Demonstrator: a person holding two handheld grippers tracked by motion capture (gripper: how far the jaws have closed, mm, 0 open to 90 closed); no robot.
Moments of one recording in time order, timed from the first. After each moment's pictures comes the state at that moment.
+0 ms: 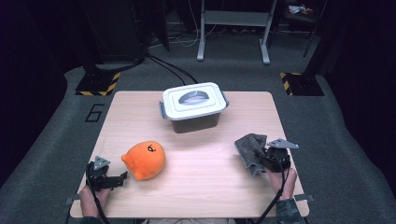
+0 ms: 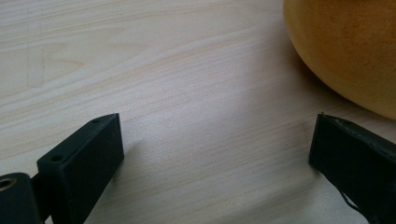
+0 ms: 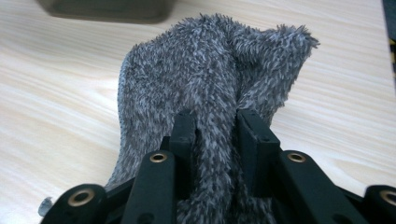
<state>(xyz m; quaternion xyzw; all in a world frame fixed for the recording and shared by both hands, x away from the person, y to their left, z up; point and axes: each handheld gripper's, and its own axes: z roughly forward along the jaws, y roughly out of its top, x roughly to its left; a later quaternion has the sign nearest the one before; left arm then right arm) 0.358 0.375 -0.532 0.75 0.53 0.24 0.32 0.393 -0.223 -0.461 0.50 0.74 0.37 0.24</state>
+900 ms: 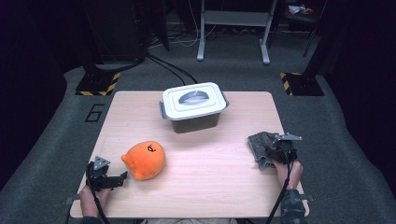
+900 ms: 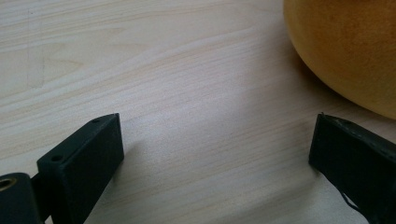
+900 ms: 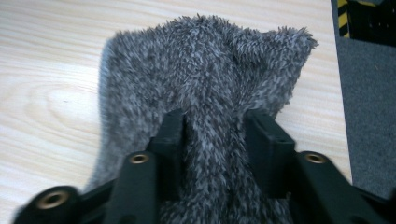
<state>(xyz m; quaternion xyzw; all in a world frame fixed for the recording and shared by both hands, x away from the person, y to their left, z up) 0.357 0.375 -0.532 0.75 0.53 0.24 0.32 0.441 -0.263 -0.497 0.57 0.72 0.30 0.25</state>
